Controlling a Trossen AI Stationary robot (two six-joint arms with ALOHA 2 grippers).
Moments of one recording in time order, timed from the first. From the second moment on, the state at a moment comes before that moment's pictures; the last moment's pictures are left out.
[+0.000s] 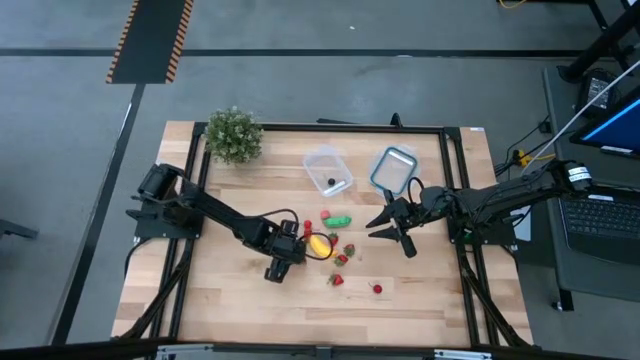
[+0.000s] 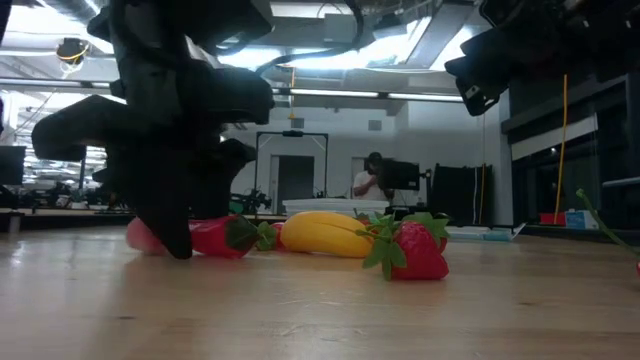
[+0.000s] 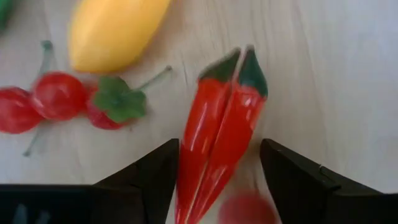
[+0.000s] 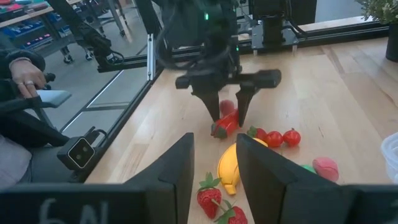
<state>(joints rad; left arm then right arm) -0.31 1.80 0.99 -0.41 -0.11 -0.07 0.13 1.01 0.37 0.41 -0.15 0.20</state>
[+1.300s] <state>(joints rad) -0.30 1.62 0.98 -0.45 -0.12 -0.08 0.13 1.01 0.37 0.37 -0.15 0.20</state>
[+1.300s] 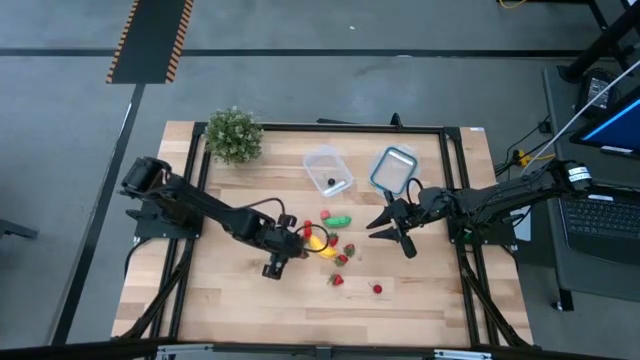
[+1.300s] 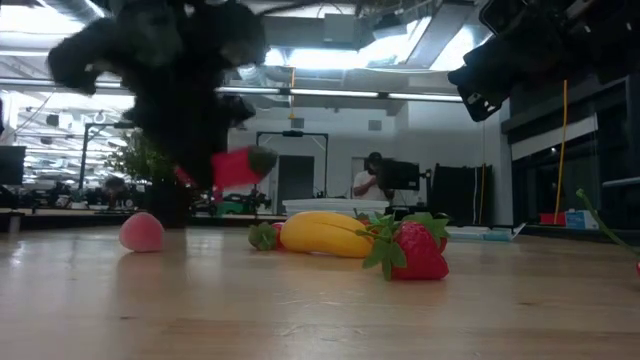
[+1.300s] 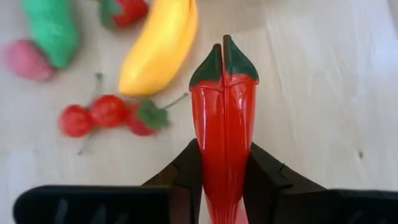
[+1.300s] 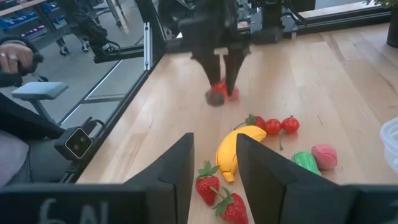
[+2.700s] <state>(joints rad) -0.31 1.12 0.35 0.53 -0.12 -0.10 0.14 1.01 0.37 0.34 -0.15 0.20</state>
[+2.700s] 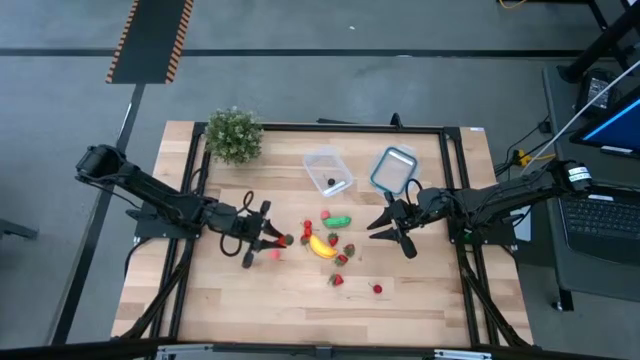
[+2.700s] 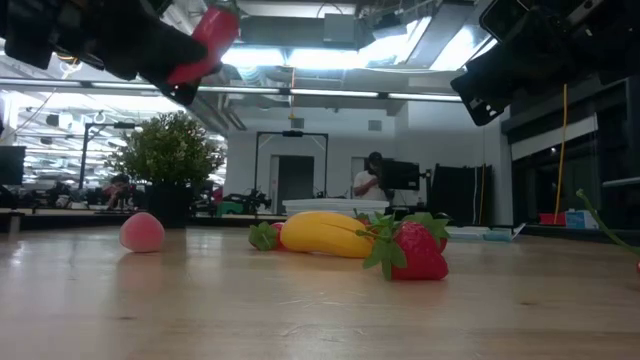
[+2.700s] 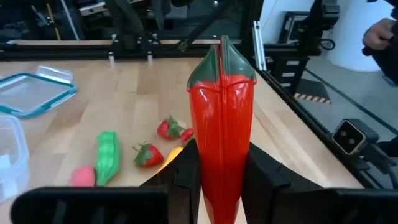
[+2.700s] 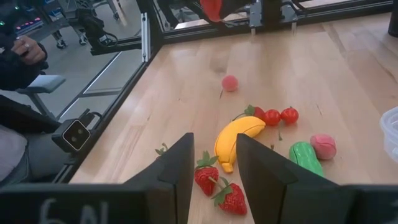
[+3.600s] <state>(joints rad) -0.27 1.12 0.35 0.52 -0.40 -0.11 0.14 1.01 0.37 0.34 -0.15 0.17</state>
